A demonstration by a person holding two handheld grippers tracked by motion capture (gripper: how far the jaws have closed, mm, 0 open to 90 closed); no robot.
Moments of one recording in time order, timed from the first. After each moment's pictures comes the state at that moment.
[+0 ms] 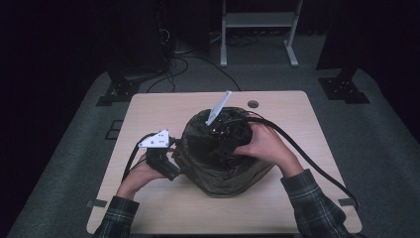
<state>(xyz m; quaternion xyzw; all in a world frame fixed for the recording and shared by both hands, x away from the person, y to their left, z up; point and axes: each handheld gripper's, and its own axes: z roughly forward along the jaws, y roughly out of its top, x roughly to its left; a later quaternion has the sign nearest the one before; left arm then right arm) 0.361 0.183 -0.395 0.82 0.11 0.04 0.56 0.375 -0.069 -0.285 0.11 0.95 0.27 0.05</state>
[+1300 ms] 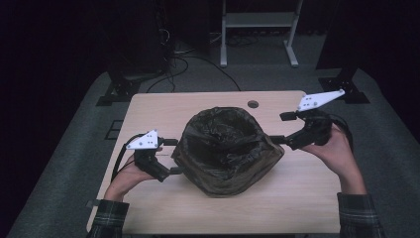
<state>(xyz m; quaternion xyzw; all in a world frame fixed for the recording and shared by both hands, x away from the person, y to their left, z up) 0.348 0.209 -0.383 0.83 0.13 0.07 0.54 0.354 -0.256 -0.282 0.24 0.85 0.45 0.12</state>
